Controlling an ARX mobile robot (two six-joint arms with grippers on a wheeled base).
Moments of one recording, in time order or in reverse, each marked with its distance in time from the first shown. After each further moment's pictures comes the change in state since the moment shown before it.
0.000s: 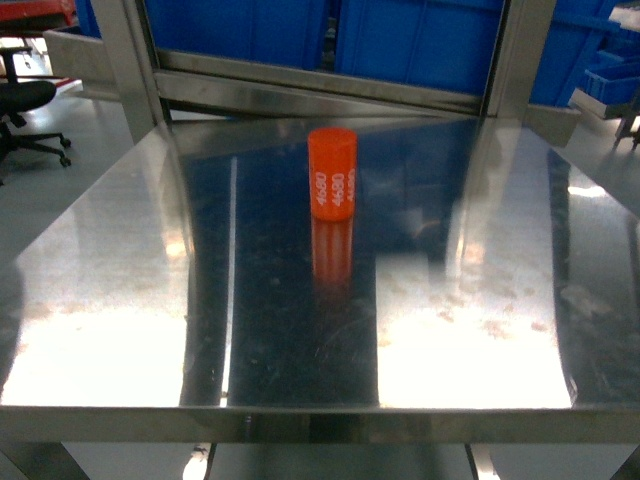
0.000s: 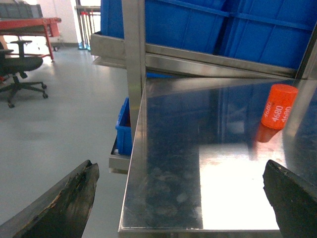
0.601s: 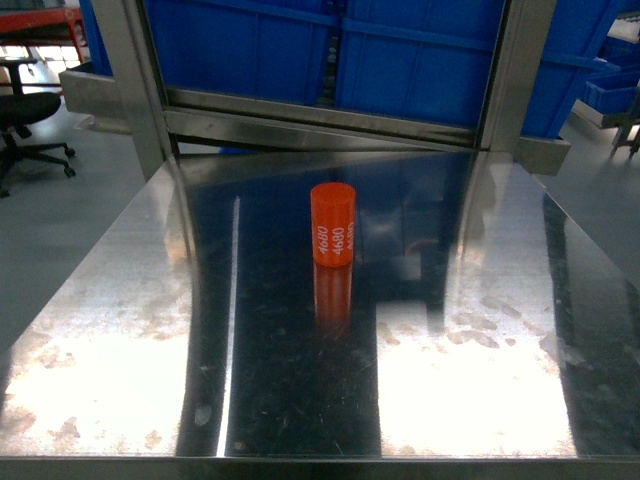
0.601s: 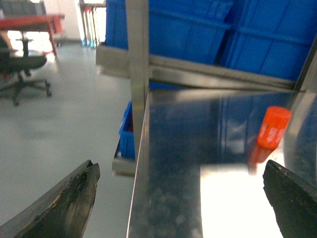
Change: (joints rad) left arm -0.011 0.021 0.008 -0.024 -0.023 -0.012; right arm 0.000 0.000 0.000 0.000 0.000 0.001
